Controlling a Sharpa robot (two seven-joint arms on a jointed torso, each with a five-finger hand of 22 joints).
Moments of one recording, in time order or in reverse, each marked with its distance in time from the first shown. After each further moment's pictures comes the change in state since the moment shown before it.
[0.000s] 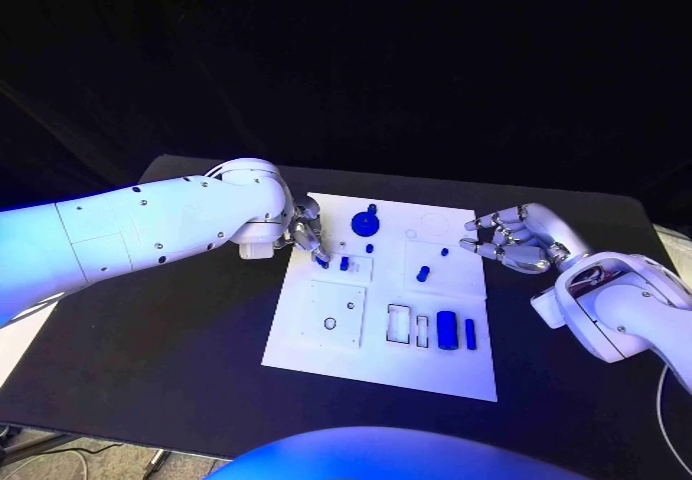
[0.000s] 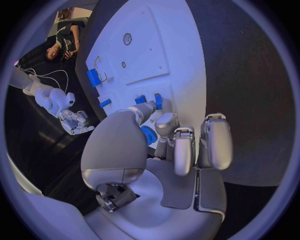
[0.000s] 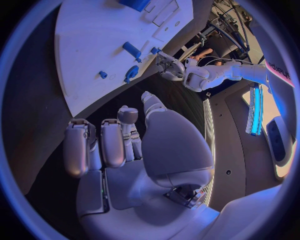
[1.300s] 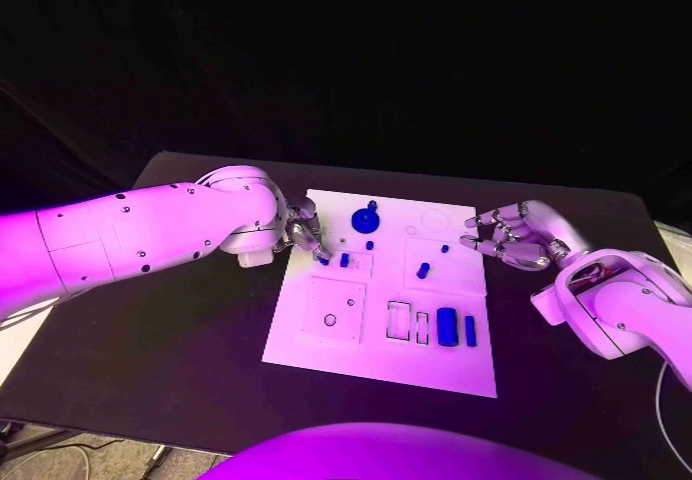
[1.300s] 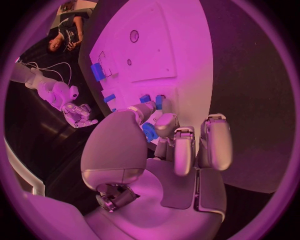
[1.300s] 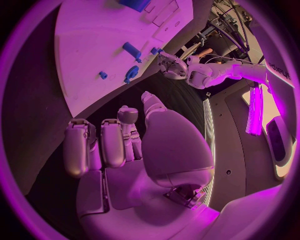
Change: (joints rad) left arm -0.023 -0.060 -0.002 0.087 0.037 -0.136 0.000; left_hand 0.001 0.001 0.014 0.009 0.005 0.006 -0.002 0.006 -0.003 0.014 0.000 0.009 0.010 0.000 0.000 0.000 0.000 0.000 0.000 0.000 0.014 0.000; right arm -0.002 0.001 0.000 -0.001 0.000 0.000 0.001; right_hand 0.000 0.000 0.000 0.000 0.008 0.000 0.000 0.000 0.000 0.000 0.000 0.000 -0.001 0.000 0.000 0.000 0.000 0.000 0.000 0.000 0.000 0.000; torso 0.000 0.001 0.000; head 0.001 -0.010
